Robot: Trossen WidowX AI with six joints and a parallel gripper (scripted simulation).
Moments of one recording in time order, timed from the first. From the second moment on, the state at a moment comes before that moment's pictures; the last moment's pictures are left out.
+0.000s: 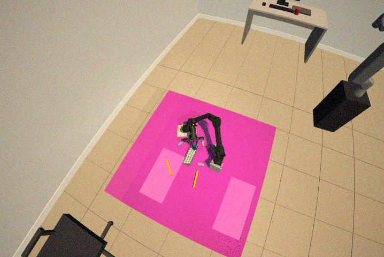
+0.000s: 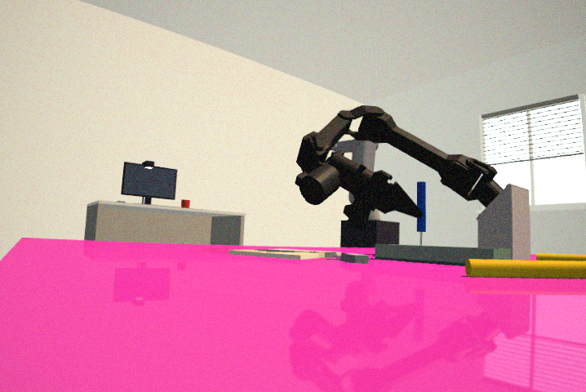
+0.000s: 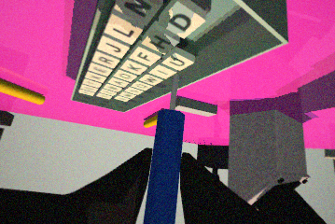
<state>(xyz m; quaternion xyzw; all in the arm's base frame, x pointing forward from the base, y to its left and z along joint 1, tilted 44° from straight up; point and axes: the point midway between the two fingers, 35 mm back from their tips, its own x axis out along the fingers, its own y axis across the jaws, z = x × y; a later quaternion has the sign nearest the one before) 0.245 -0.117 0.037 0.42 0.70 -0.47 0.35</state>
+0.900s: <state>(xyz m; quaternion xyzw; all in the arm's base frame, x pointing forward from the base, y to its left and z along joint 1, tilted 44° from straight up) 0.243 -0.123 0.030 0.42 0.70 -0.47 0.34</state>
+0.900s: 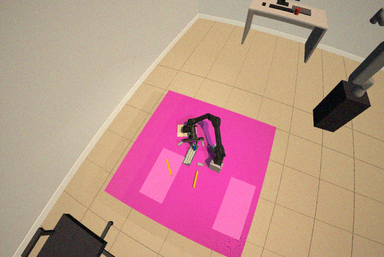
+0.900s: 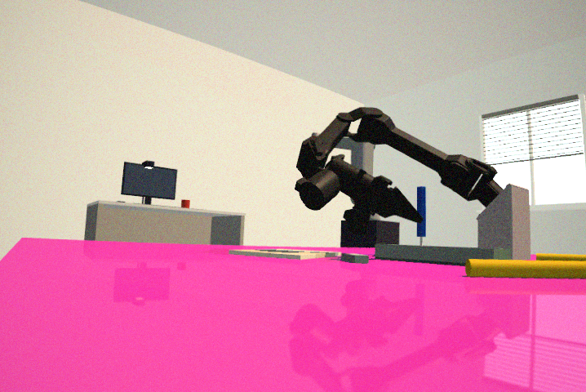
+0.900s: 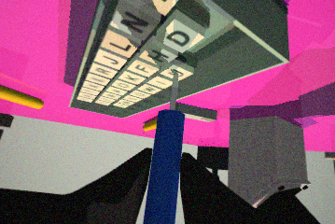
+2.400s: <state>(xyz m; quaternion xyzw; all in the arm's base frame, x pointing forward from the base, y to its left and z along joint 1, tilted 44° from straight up) 0.270 -0.111 0.080 0.57 0.56 -0.47 0.39</state>
